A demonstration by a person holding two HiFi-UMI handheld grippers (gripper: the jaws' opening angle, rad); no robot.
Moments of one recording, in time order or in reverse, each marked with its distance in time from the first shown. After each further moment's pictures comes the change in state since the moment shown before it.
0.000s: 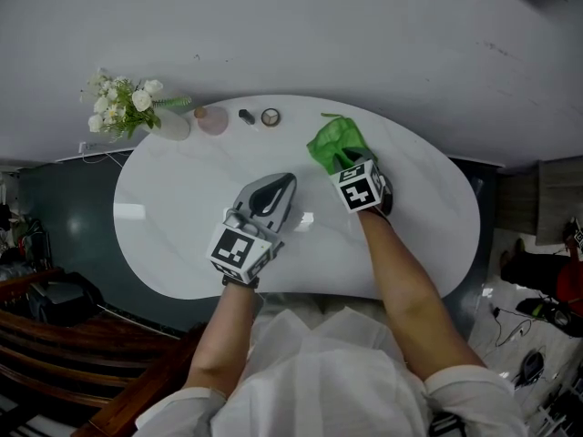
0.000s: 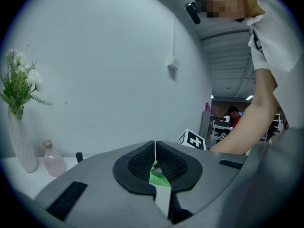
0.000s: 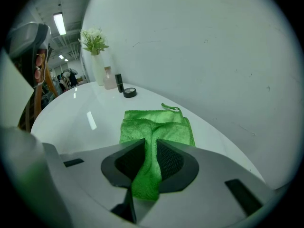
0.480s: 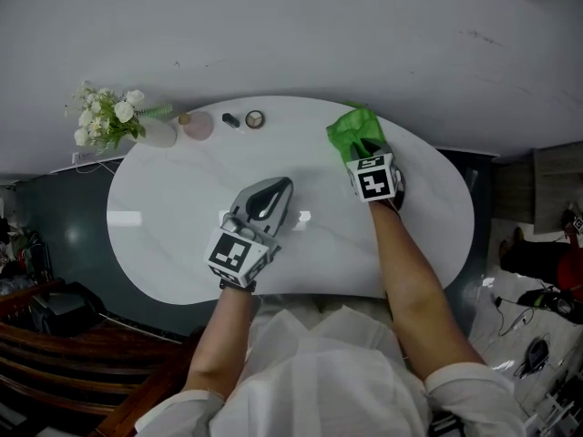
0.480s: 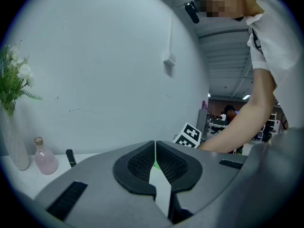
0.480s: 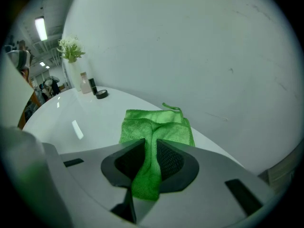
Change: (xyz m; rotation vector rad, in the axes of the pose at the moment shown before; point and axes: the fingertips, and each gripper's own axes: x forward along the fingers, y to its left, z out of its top) left arm 0.016 -0.019 -0.009 0.003 0.028 -0.049; right arm -0.018 -0.079 -0.029 0.150 -0.015 -0.147
